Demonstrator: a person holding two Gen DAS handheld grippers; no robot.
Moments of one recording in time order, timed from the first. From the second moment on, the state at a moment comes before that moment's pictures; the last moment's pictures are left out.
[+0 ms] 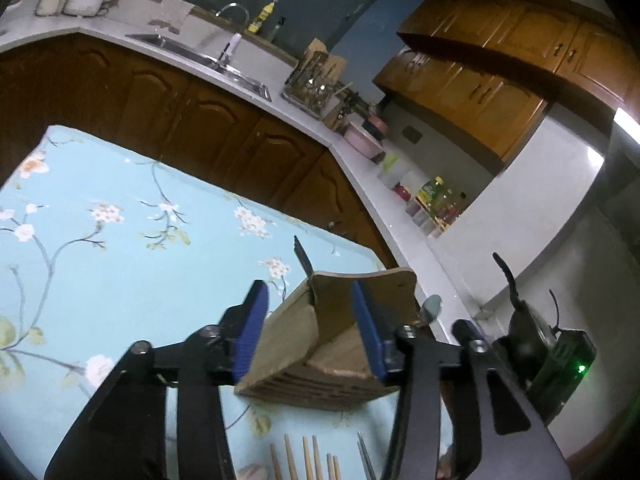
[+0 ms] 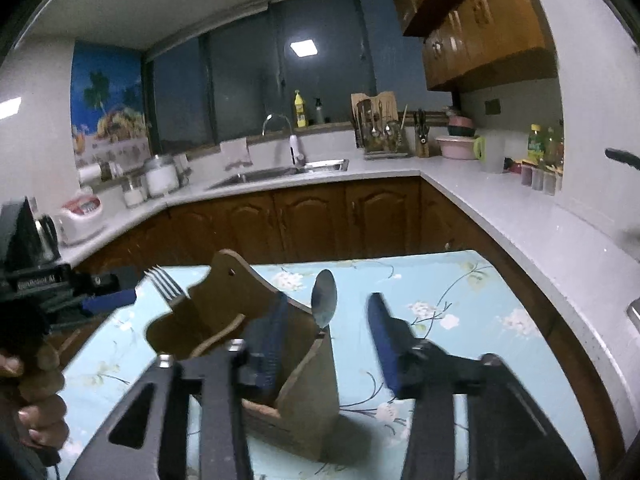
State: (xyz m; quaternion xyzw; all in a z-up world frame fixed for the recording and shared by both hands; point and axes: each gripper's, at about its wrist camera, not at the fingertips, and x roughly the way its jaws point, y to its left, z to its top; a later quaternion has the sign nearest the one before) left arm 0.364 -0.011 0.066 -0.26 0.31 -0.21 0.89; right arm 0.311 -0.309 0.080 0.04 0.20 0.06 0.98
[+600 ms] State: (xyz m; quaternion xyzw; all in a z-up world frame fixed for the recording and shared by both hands) left arm 0.206 0.048 0.052 -0.25 0.29 -0.11 0.92; right arm 0.189 -0.324 0.081 0.11 0.21 0.11 0.97
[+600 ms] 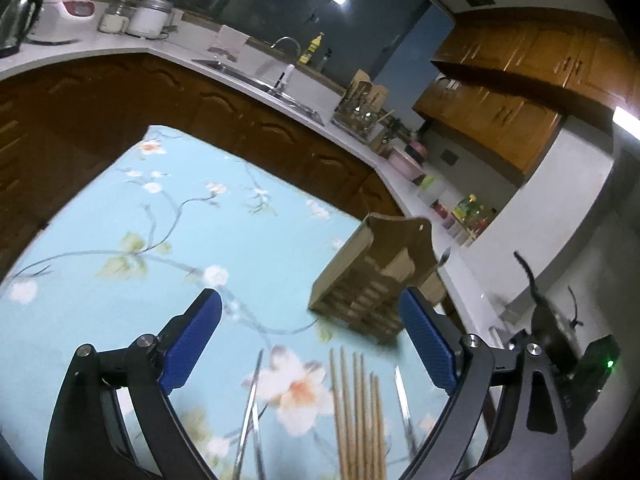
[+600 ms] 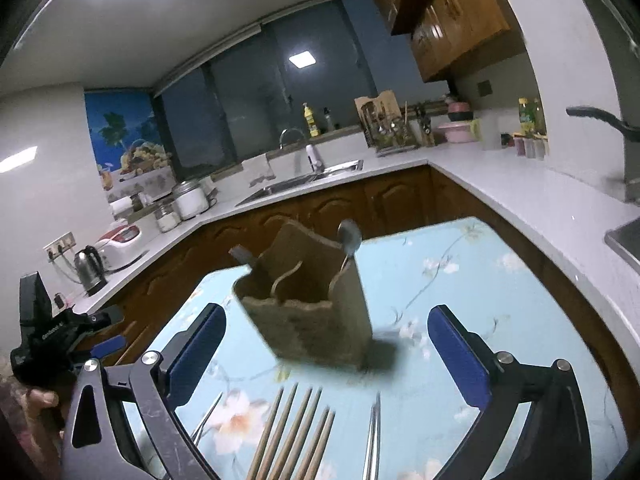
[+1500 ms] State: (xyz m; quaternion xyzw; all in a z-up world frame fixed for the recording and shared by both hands) left arm 0.138 0.046 -0.005 -0.20 0.36 -0.07 0.91; right arm 0.128 -0.311 0.022 0.09 0.27 0.10 0.95
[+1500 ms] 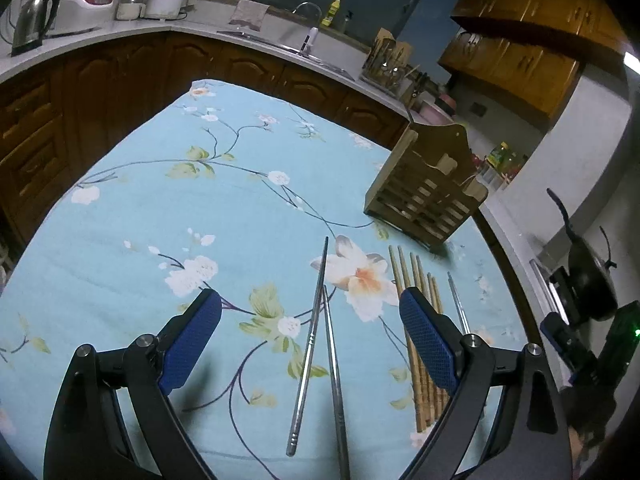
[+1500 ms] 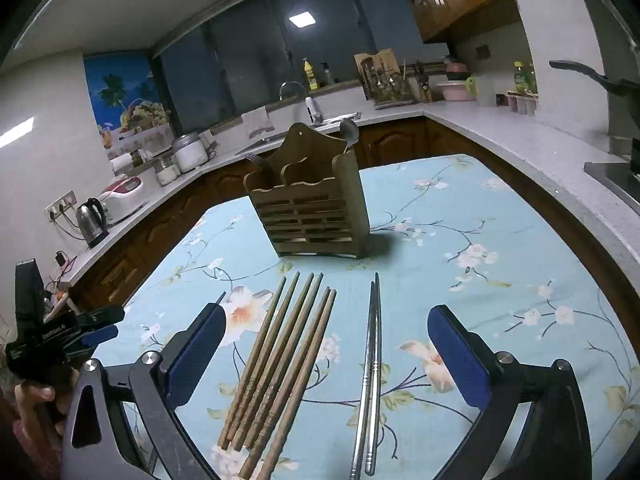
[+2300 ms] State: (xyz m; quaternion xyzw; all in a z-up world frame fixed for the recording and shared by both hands) left arm 0.242 0.000 -0.031 -0.07 0.46 -0.11 0.88; right arm 0.227 -0.272 -0.044 0.08 0.44 0.10 0.89
